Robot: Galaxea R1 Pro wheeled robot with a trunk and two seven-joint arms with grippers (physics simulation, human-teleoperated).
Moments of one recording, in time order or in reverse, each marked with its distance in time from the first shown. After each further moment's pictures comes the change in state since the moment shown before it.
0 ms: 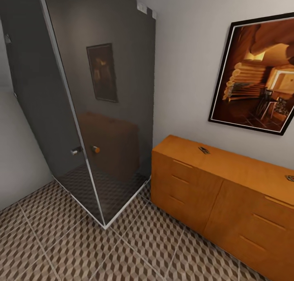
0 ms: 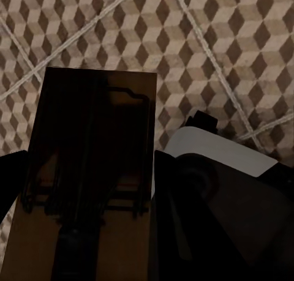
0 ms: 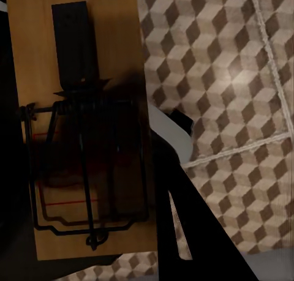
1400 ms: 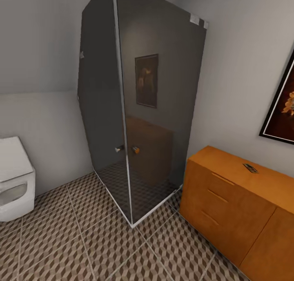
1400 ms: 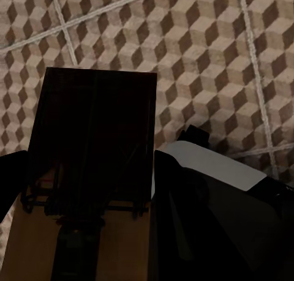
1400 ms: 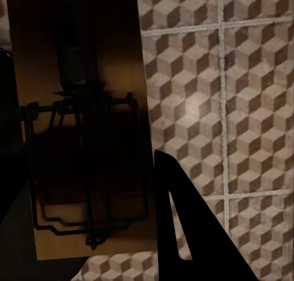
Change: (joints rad) left arm 0.000 0.000 0.000 0.000 -0.001 0.000 0.000; right arm 0.000 0.003 0.013 -0.004 0.022 0.001 -0.118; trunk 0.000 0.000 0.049
